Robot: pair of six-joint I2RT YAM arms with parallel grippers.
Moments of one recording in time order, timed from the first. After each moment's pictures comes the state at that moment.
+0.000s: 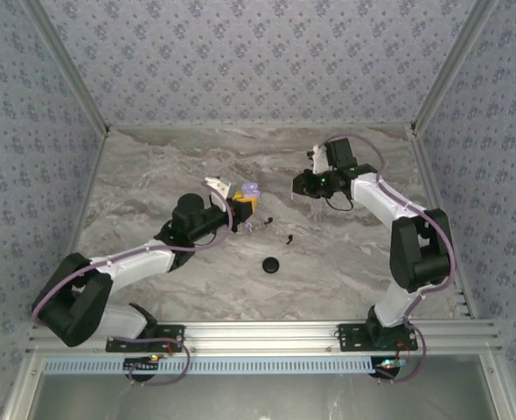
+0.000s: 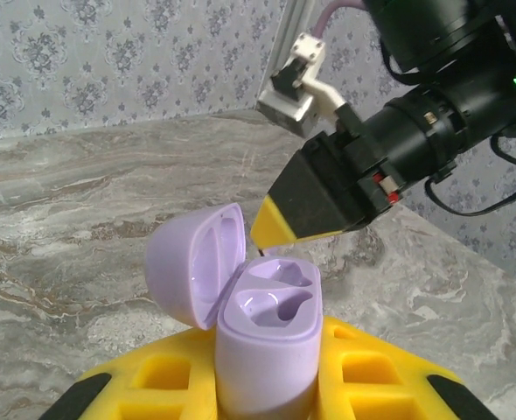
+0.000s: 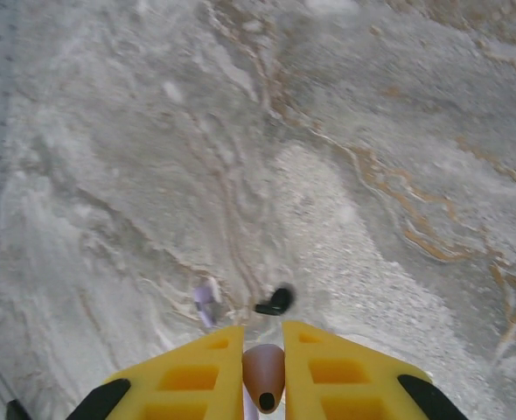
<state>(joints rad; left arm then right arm) -0.65 1.34 0.58 0.64 0.27 -0.30 0.28 1.68 1.23 -0.44 -0.54 0.38</state>
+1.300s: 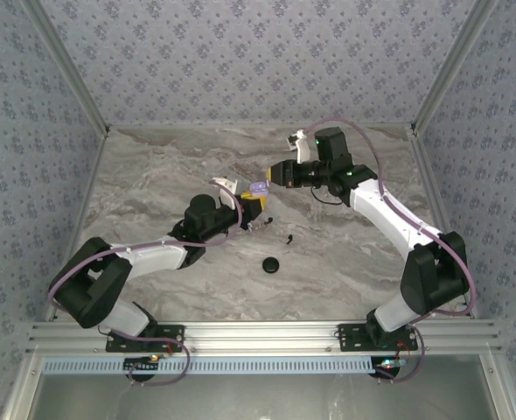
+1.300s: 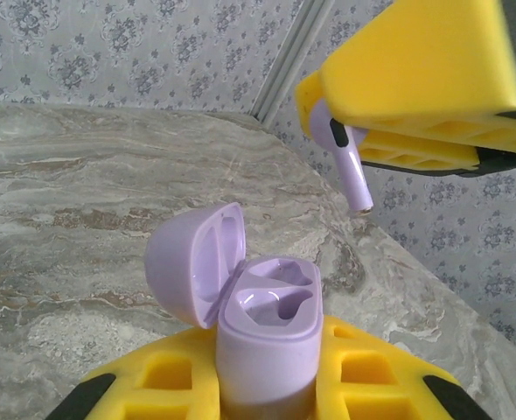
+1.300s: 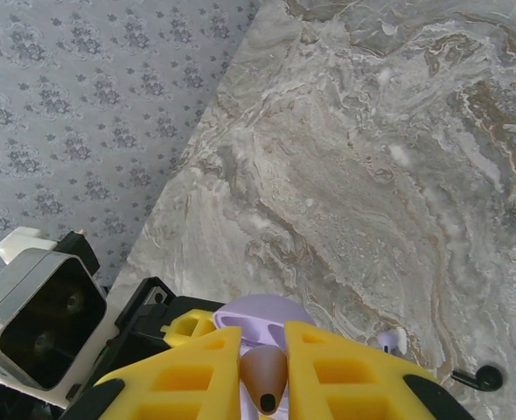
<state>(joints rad) -0.71 1.48 0.61 0.76 0.21 -0.46 0.43 1.53 1.27 -0.30 -0.66 0.42</state>
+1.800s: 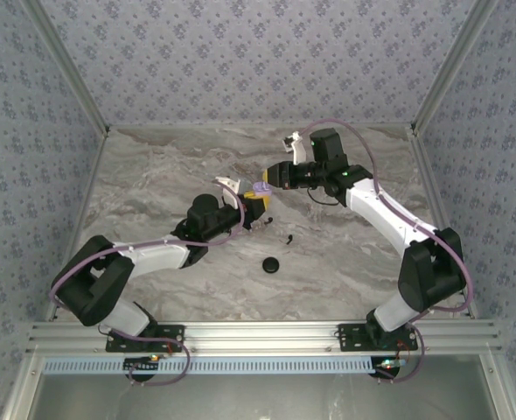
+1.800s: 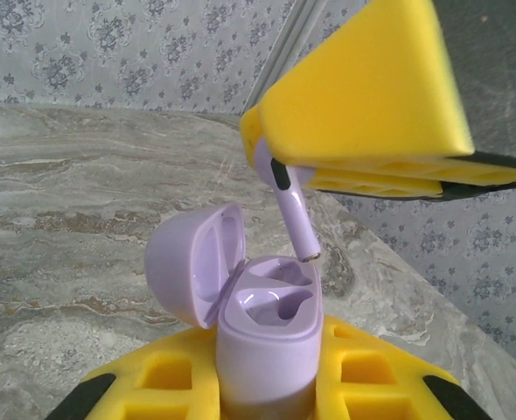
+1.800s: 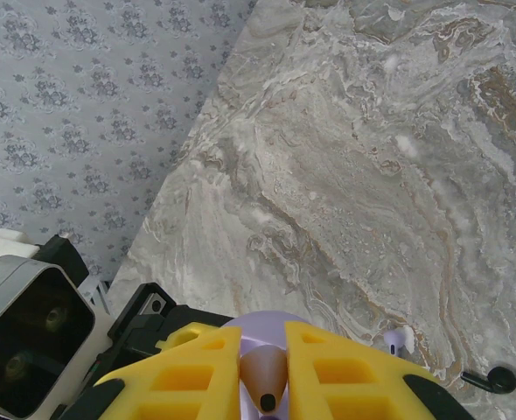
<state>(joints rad) -0.72 1.49 0.63 0.77 0.21 -0.48 0.45 1.56 1.27 -0.29 -0.65 0.43</state>
